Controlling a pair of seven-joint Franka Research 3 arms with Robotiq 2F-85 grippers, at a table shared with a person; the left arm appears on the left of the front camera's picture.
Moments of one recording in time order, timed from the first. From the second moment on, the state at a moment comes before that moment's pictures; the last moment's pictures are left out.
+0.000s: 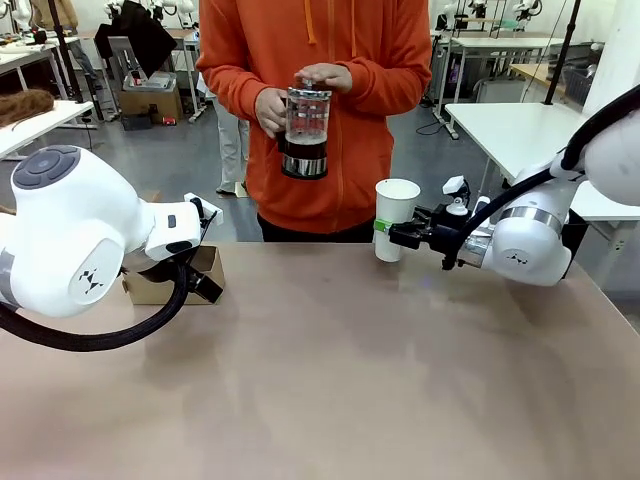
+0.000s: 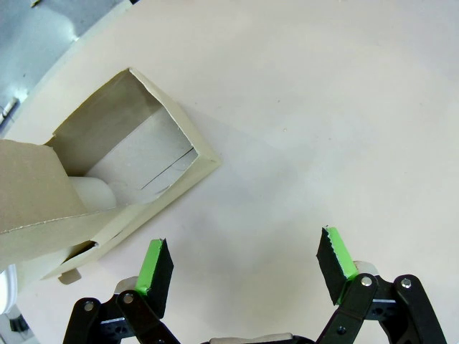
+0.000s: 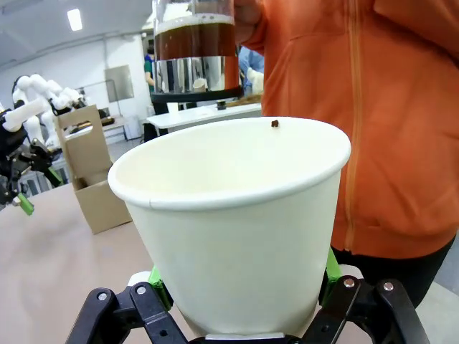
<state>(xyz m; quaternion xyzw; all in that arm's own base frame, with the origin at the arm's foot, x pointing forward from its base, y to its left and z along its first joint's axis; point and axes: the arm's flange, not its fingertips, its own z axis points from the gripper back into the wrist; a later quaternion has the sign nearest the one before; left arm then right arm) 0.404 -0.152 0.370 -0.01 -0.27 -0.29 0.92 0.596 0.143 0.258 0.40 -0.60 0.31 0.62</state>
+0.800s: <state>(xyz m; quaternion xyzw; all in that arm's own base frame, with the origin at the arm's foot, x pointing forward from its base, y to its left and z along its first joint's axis) 0.404 -0.152 0.370 -0.01 -0.27 -0.29 0.92 0.596 0.143 0.258 0.40 -0.60 0.31 0.62</state>
